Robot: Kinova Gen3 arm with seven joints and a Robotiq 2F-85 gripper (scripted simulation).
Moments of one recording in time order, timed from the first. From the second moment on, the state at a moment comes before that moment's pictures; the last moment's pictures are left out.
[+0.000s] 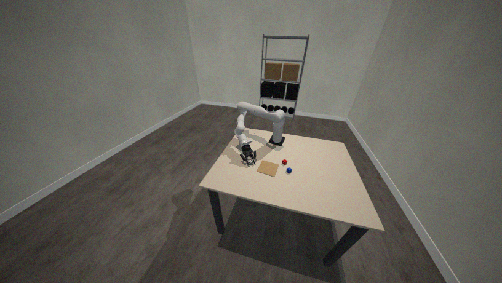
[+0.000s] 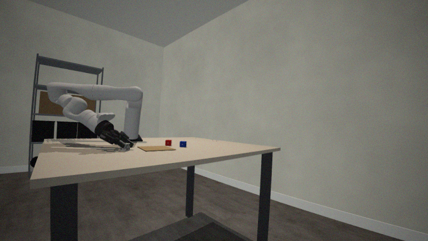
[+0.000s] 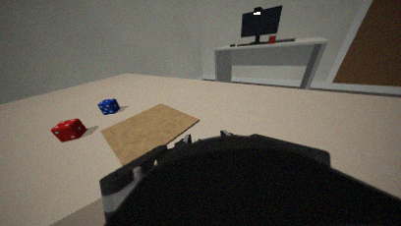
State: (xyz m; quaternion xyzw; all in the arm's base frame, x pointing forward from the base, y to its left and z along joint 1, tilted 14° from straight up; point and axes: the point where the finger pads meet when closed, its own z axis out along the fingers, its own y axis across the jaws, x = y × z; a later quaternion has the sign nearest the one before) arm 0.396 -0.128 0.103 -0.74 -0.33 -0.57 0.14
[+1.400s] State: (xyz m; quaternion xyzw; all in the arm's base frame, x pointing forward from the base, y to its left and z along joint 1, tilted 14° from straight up) arm 0.359 -0.158 0.135 -0.74 -0.33 -0.57 0.14
